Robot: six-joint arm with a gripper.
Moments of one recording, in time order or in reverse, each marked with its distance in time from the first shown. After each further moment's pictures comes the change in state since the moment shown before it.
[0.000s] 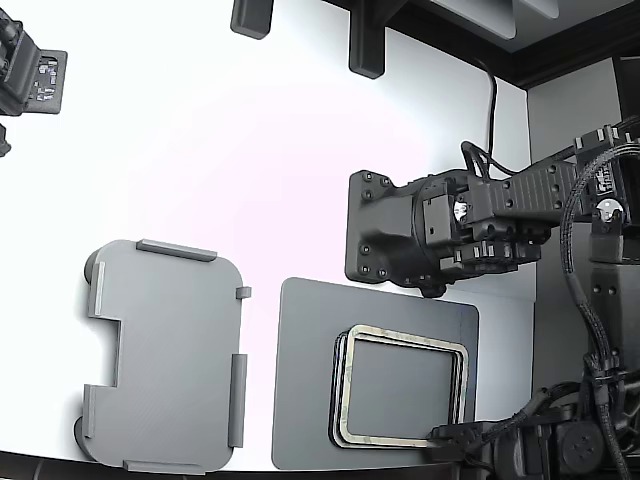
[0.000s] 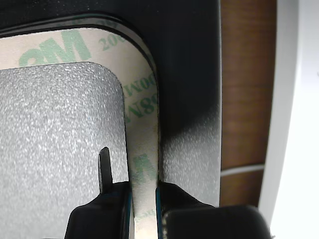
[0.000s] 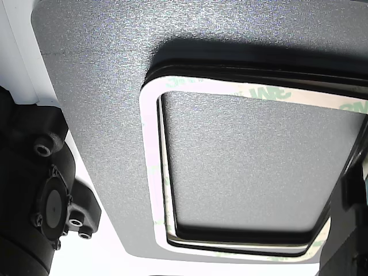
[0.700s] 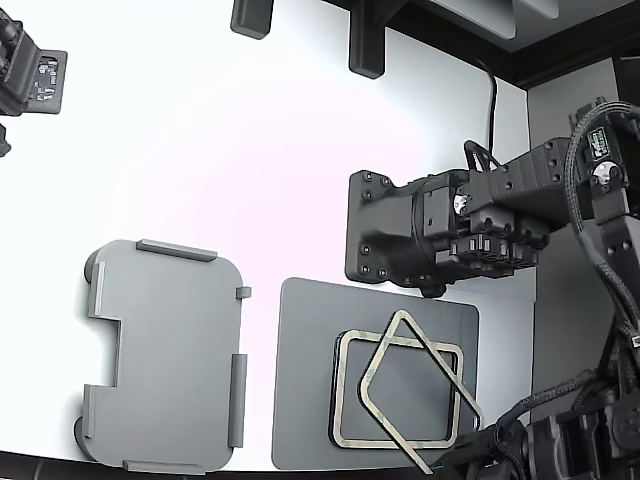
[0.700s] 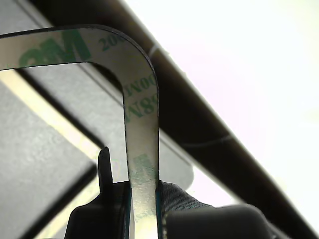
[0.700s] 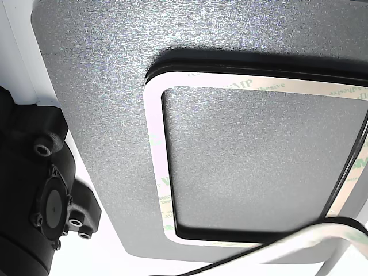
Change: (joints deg) arm -8.7 8.8 -11.8 9.0 12.3 27.7
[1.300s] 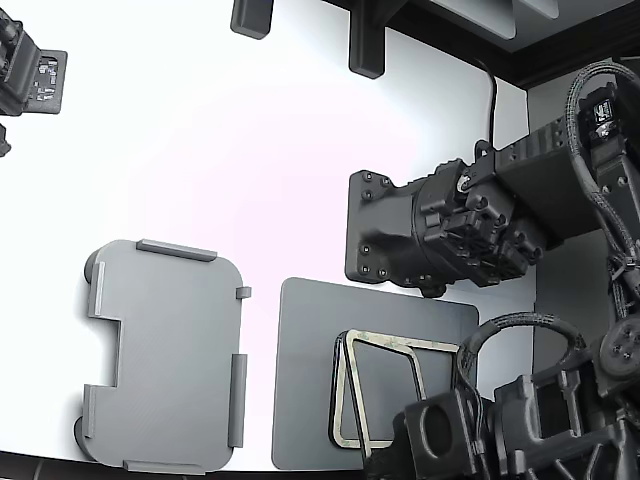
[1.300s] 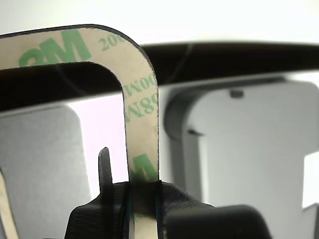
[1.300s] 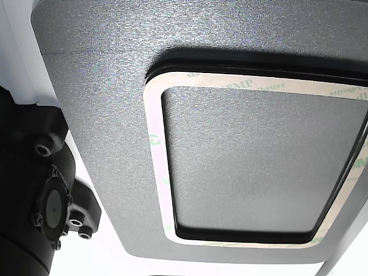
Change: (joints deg) arm -23.7 4.5 -3.9 -1.8 0.8 26.7
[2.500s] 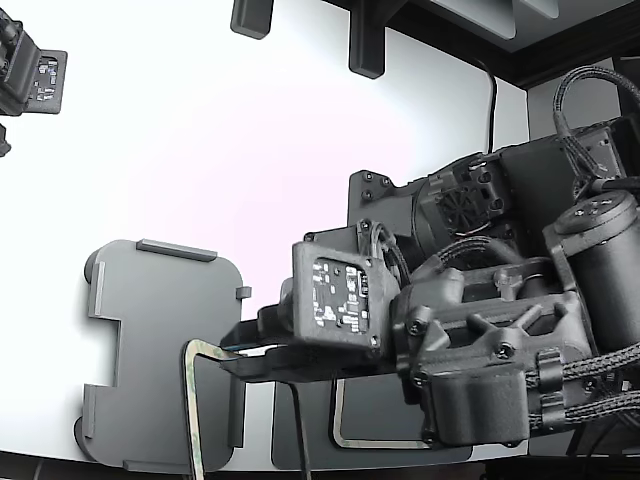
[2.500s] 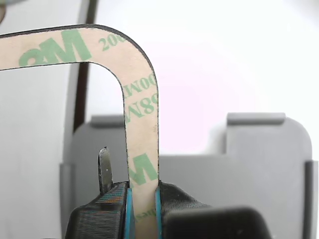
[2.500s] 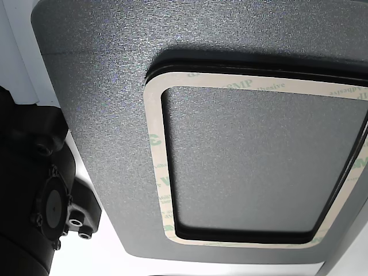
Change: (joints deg) arm -31.6 -15.1 -25.2 1.8 -0.4 59.2
